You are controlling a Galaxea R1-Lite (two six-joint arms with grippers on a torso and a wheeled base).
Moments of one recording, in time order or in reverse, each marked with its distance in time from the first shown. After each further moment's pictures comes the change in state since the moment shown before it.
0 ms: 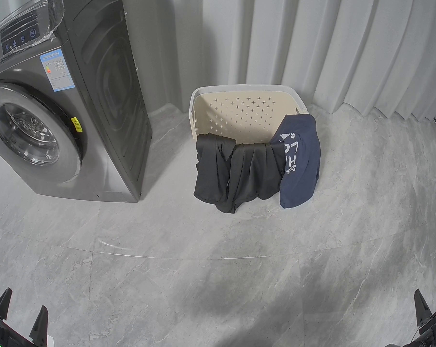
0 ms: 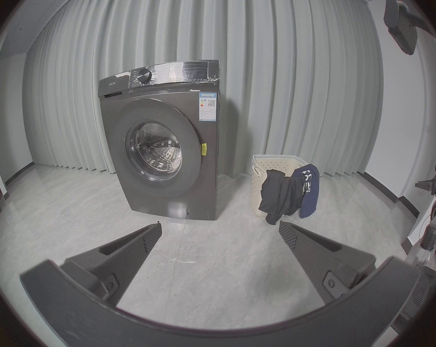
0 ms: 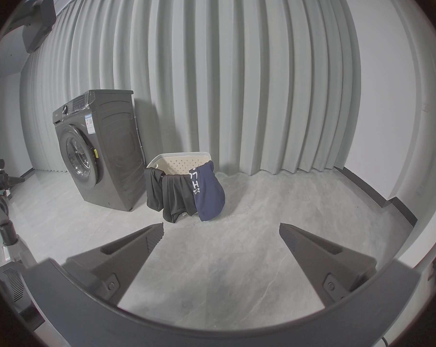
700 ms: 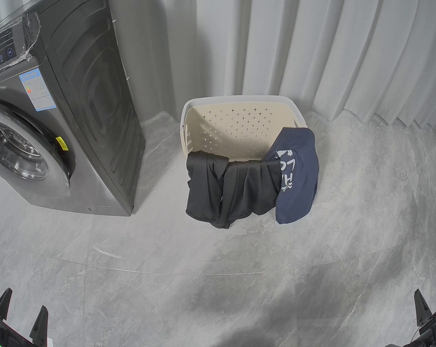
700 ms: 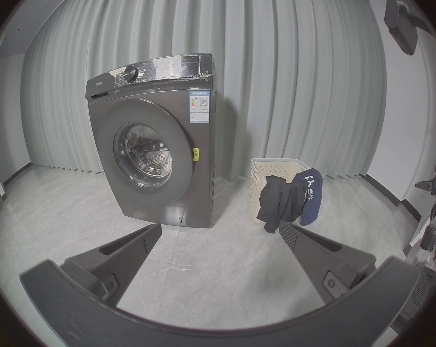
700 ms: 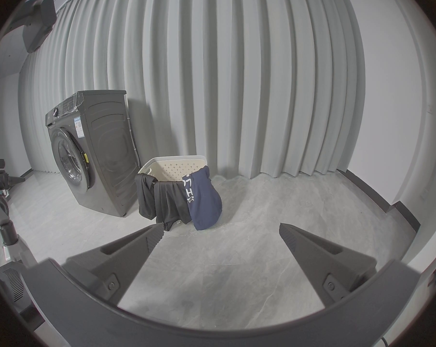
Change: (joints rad) left arm 0.000 0.000 0.000 0.000 0.000 -0.002; right arm 0.001 0.000 0.000 0.000 0.000 0.000
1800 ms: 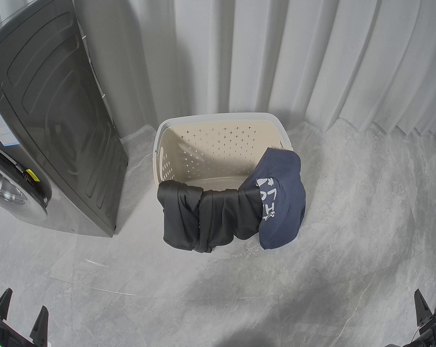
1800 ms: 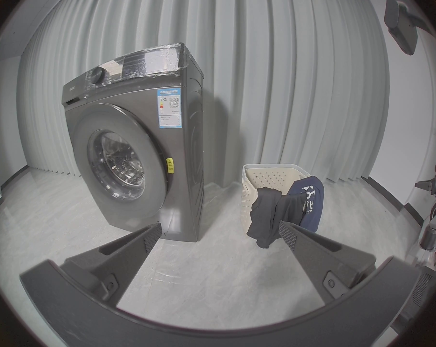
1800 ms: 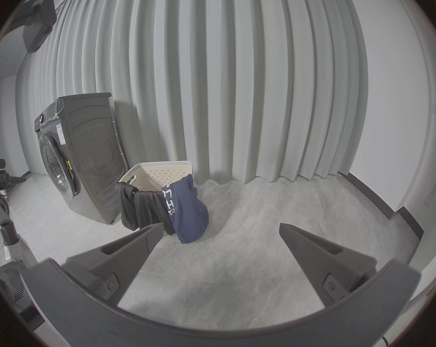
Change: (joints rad) left arm 0.000 0.000 0.000 0.000 0.000 0.001; right arm 0.000 0.000 0.000 0.000 0.001 0.000
